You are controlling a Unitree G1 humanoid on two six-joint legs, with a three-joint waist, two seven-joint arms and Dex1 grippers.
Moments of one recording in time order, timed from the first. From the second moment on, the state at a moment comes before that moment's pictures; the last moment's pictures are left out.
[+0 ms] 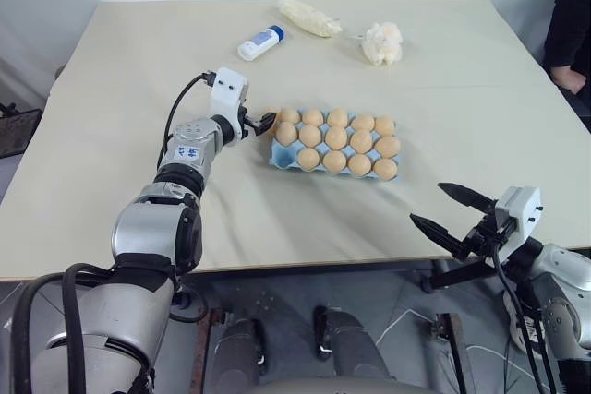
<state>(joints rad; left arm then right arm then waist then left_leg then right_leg) -1.21 0.27 0.14 1.35 0.04 -0.05 -0.42 0.09 -0.65 -0.29 -0.15 0.55 0.10 0.92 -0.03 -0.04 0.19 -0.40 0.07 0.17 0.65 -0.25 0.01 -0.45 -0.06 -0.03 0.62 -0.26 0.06</state>
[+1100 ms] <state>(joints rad) -1.21 0.25 0.15 1.37 0.07 0.00 -0.37 0.13 -0.65 -0.32 -0.18 0.55 0.11 0.90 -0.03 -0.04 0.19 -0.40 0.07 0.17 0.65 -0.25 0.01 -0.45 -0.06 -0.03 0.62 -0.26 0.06</state>
